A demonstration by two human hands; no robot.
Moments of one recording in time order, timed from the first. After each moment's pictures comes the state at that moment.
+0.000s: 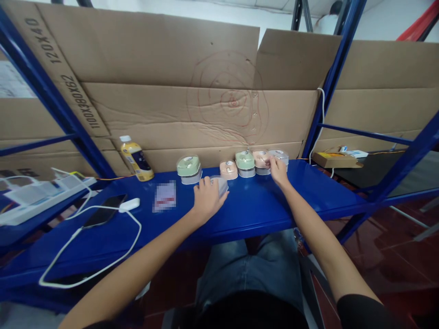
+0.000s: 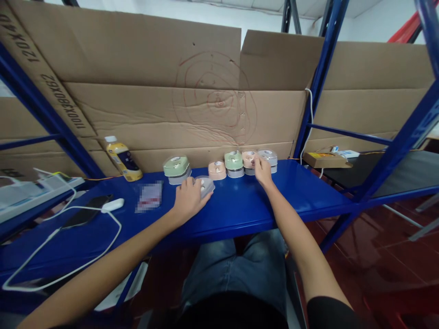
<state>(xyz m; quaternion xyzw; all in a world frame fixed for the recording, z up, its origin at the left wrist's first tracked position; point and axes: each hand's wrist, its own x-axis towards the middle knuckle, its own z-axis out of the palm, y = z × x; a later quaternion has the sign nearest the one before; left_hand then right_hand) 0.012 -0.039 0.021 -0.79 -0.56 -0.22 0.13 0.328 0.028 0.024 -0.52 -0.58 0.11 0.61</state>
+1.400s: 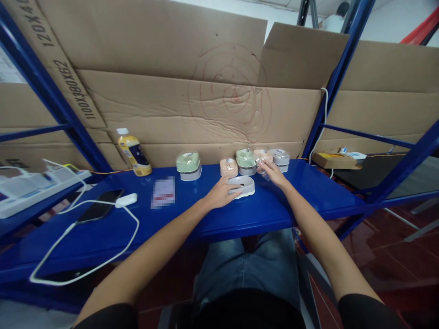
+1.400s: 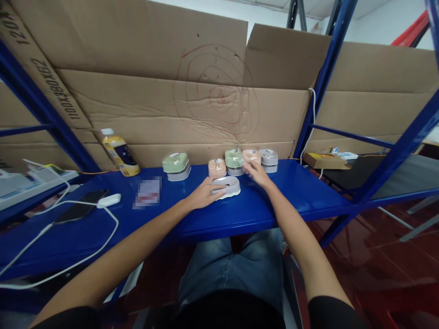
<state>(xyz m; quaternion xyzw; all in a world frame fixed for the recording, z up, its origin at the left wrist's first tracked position) 0.026 0.009 0.001 -0.92 -0.28 -0.27 -0.10 0.314 0.014 0.022 -0.51 -0.63 0.27 0.52</state>
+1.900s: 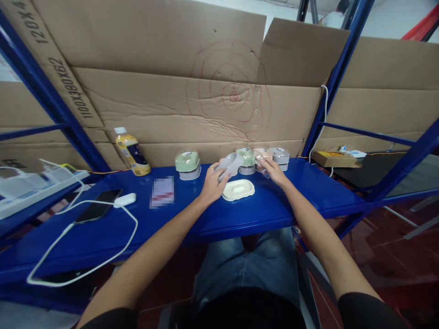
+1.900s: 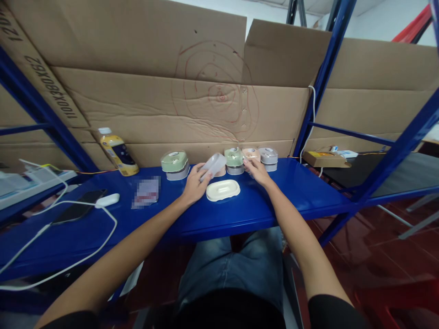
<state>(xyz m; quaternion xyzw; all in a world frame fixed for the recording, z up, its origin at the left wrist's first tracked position) 0.019 0.020 0.007 -0.80 -0.36 -0.47 -0.06 0.315 0.011 0.025 -0.51 -0.62 0.27 0.53</state>
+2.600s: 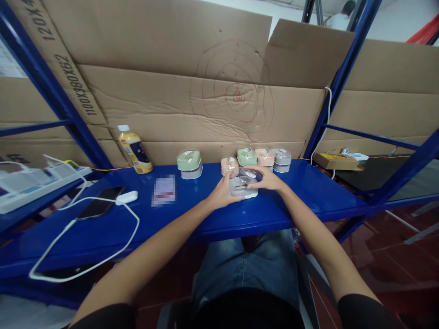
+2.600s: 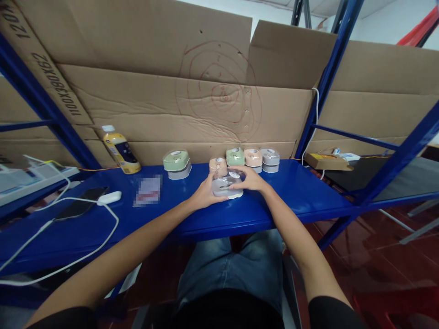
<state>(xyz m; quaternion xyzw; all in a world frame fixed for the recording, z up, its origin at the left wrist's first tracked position) 0.032 0.009 -0.010 -0.86 -0.30 -0.37 -0.18 0.287 -0.004 0.030 -0.36 -0.82 0.19 0.40</state>
